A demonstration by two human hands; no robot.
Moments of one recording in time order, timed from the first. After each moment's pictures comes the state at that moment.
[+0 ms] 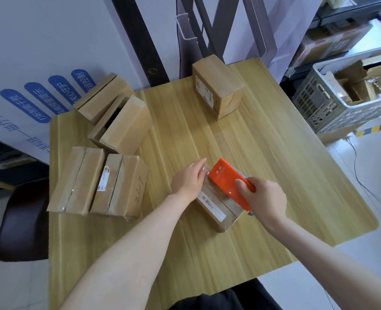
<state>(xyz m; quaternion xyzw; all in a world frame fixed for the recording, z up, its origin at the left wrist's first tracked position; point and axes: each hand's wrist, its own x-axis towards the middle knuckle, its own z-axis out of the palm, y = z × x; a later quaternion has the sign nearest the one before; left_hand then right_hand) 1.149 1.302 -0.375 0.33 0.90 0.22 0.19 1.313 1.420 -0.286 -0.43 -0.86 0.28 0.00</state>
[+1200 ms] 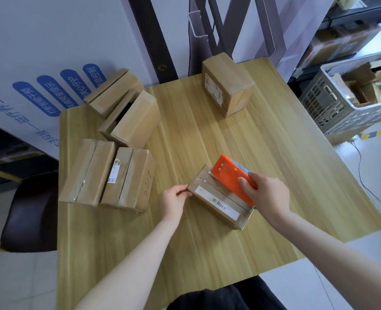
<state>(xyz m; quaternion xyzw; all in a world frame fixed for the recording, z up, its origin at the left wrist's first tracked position) 1.184 1.219 -0.387 0.02 0.85 0.48 0.21 1.309 1.412 -0.295 -0.37 -0.90 0.23 0.01</state>
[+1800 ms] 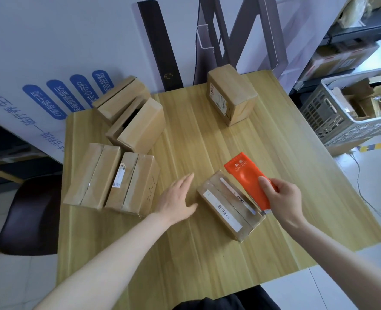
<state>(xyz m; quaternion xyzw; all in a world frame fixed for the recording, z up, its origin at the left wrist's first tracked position) 1.149 1.210 -0.368 0.39 0.88 0.15 0.20 1.316 1.433 -0.300 -0.44 -0.79 0.41 0.13</state>
